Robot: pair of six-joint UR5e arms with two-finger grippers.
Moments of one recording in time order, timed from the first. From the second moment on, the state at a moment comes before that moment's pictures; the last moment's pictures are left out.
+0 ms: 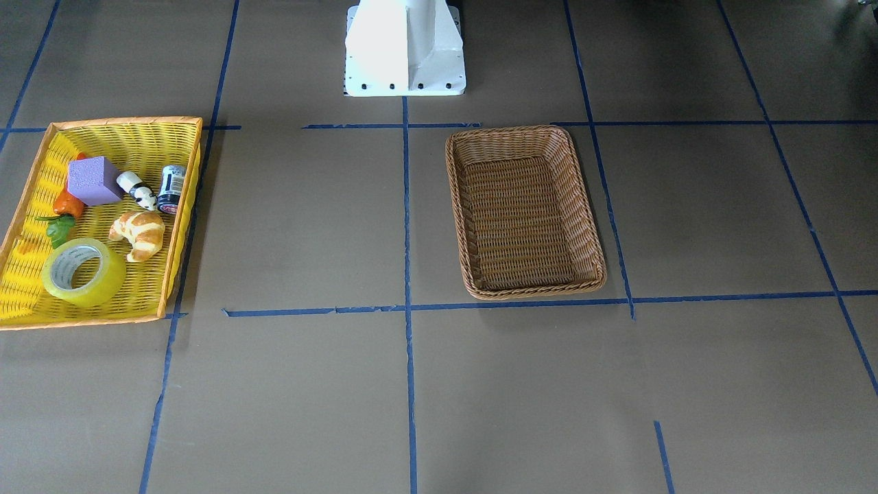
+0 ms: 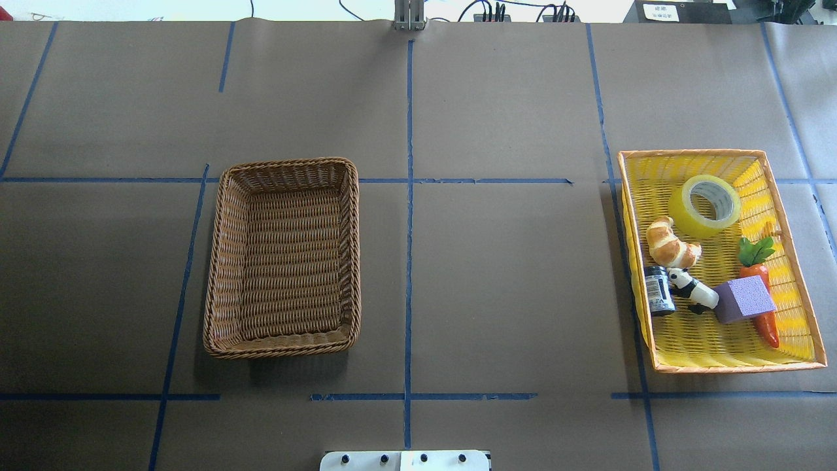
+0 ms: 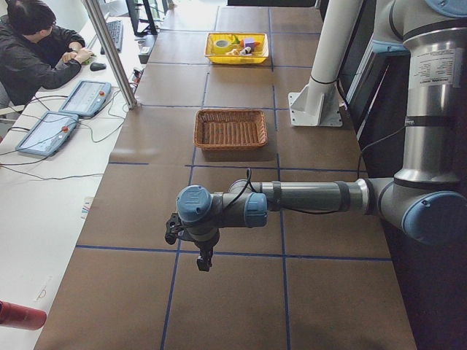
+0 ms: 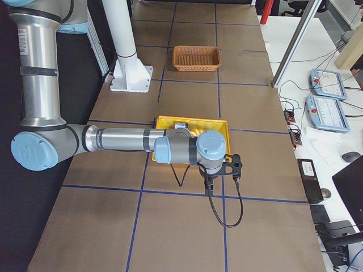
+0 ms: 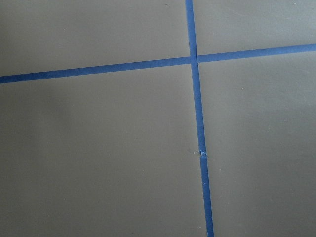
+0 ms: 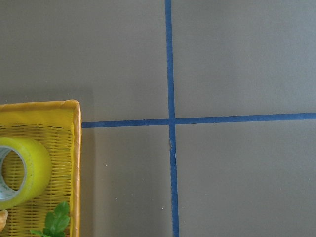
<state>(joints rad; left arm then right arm) -1.57 -1.53 -1.58 -1.55 -2.37 0.14 1.64 -1.58 1.64 -1.55 2.43 0.05</state>
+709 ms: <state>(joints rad) -1.57 -1.52 -1.58 -1.55 -2.37 0.15 1.42 -1.53 1.73 -1.52 2.38 0.29</state>
